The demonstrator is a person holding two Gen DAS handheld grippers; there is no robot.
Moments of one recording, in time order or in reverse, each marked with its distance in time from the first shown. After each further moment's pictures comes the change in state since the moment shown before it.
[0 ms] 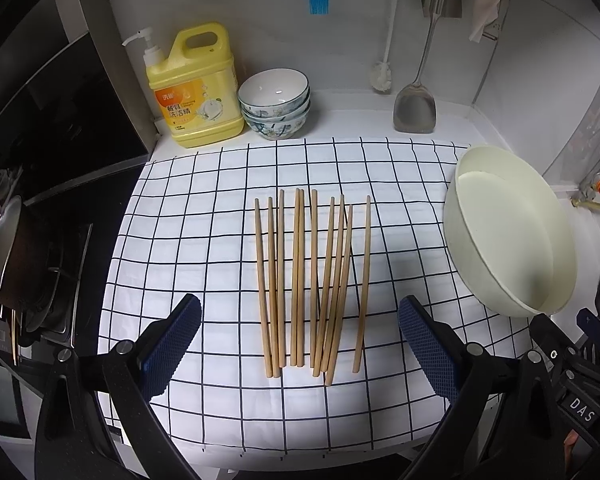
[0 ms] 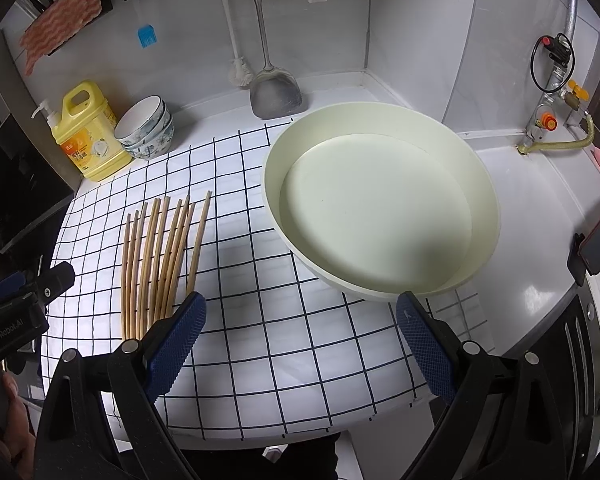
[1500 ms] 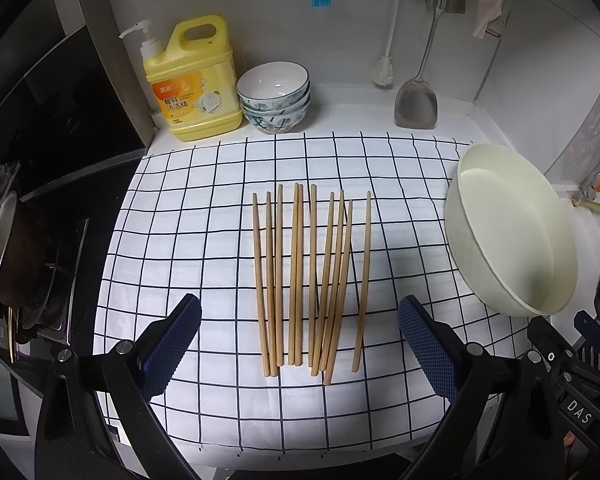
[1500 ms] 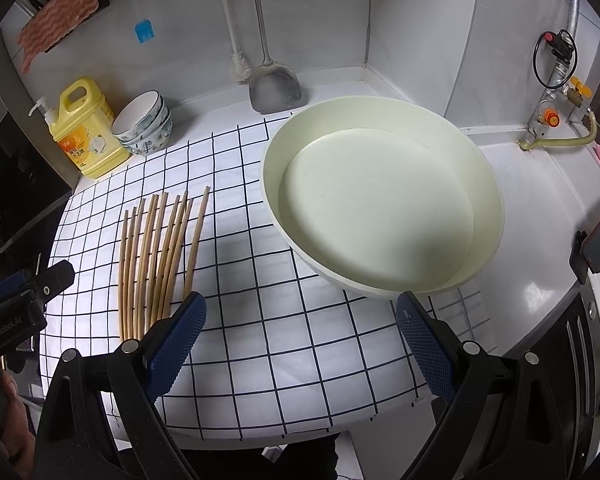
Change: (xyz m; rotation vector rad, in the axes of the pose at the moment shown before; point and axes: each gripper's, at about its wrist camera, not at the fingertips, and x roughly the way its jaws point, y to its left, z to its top) left arm 0.005 0.001 -0.004 -0.008 0.011 -0.007; right arm 0.006 -0.001 0.000 -0.002 0.011 0.004
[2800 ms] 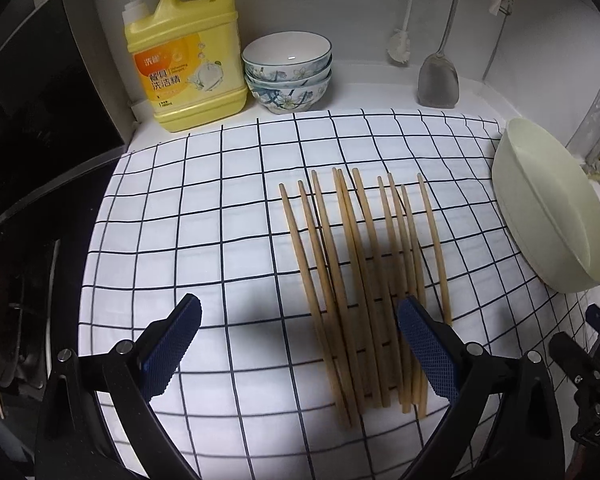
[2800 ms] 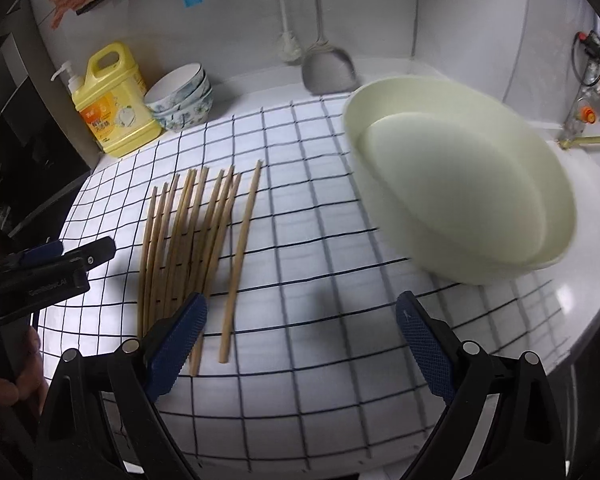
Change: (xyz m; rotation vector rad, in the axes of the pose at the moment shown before) left arm 0.092 0.069 -0.005 0.093 -0.029 -0.079; right arm 0.057 0.067 -0.035 -0.025 -0.037 0.077
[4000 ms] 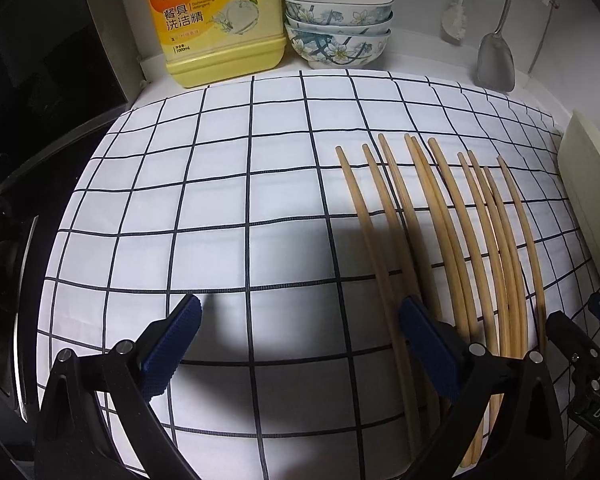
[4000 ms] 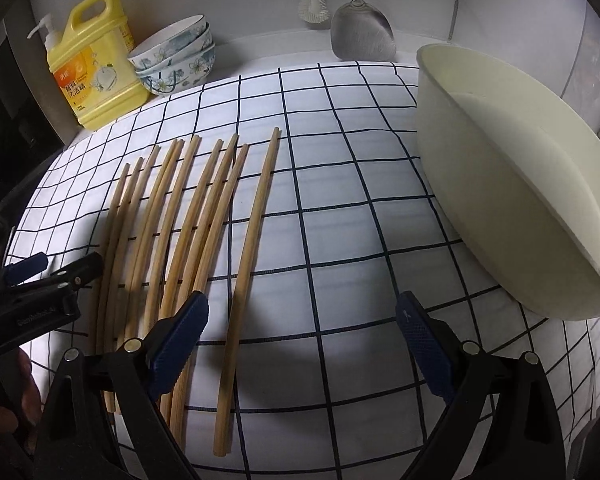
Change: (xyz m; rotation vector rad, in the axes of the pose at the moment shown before) left arm 0.080 0.035 -0.009 -0.056 0.029 0.064; right arm 0.096 0.031 0.005 -0.054 0.016 -0.042
